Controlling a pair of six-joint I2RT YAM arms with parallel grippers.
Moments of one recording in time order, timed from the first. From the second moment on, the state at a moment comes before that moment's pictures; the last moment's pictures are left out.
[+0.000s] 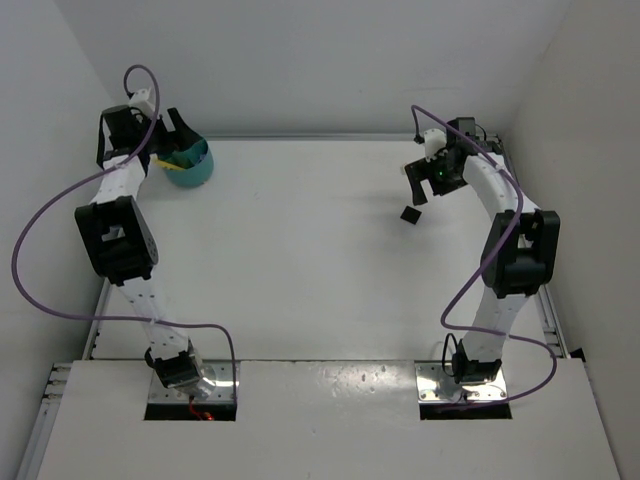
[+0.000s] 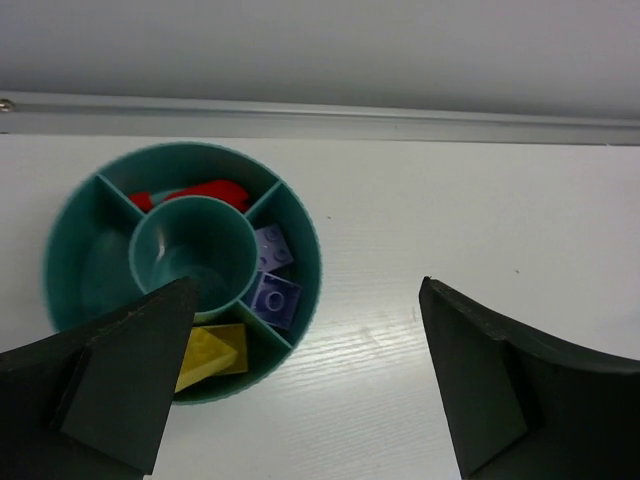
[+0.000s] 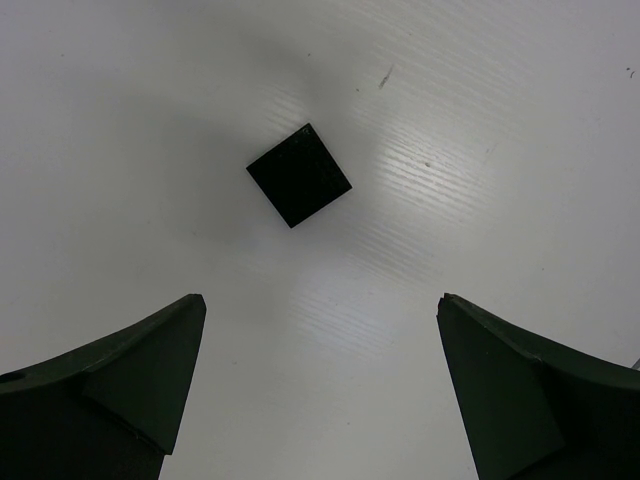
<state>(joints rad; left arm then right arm) 0.32 2.07 1.74 -0.07 0.57 -0.12 0.01 1.91 1.59 -0.75 -0.18 -0.38</state>
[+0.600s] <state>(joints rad) 0.34 2.21 1.93 -0.12 0.43 -0.08 0.01 1.93 1.59 -0.75 -0.18 -0.38</state>
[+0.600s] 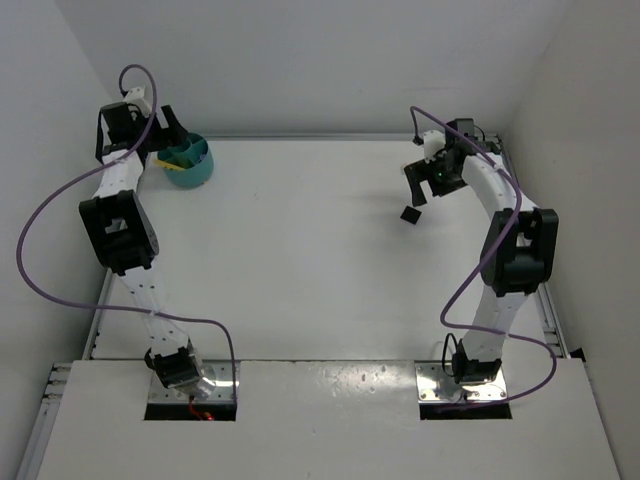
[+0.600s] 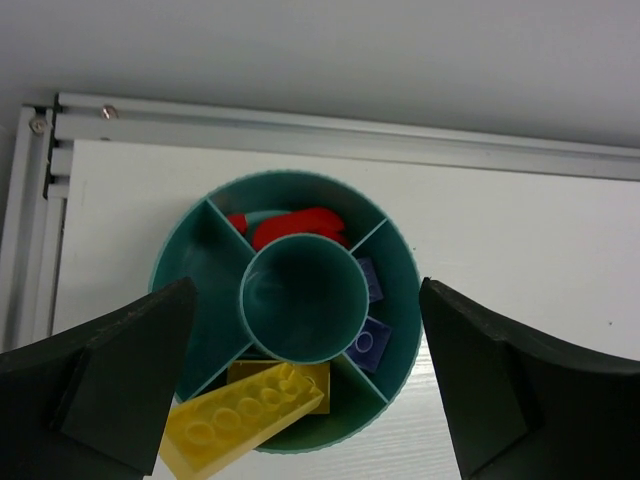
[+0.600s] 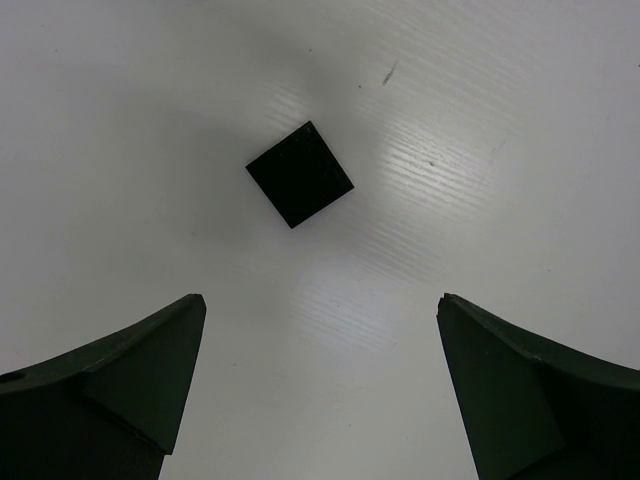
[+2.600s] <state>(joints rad) 0.35 2.09 1.71 -0.14 0.71 -0.12 0.04 1.93 1.57 -0.75 -0.17 -0.39</state>
